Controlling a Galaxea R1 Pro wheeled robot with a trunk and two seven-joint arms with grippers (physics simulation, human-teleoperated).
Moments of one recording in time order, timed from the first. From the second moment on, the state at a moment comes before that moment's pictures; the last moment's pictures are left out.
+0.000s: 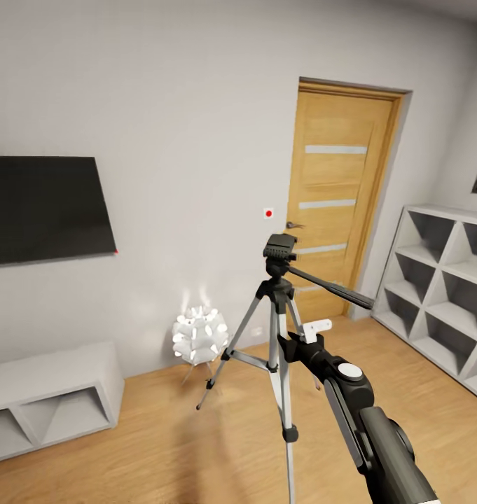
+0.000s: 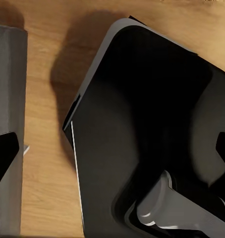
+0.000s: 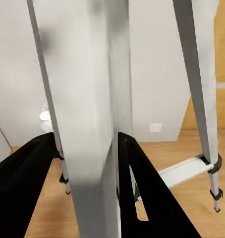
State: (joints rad) left arm 0.00 0.02 0.05 -0.03 0.45 -0.06 0.01; right arm -0.40 0.03 0.12 -1.45 0.02 0.53 0.17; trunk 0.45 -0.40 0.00
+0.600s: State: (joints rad) left arm 0.00 0.02 0.05 -0.03 0.45 -0.06 0.01; right arm -0.40 0.03 0.12 -1.45 0.01 0.53 0.17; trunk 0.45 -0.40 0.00
